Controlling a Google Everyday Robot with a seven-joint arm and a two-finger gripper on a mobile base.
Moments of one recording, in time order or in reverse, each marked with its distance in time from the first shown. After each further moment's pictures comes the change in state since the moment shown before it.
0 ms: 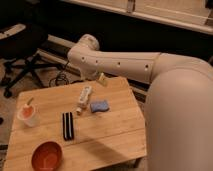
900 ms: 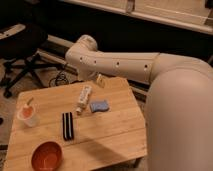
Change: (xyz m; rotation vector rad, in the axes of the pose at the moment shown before) arm -0.028 -0.020 -0.003 0.041 -0.057 -0.034
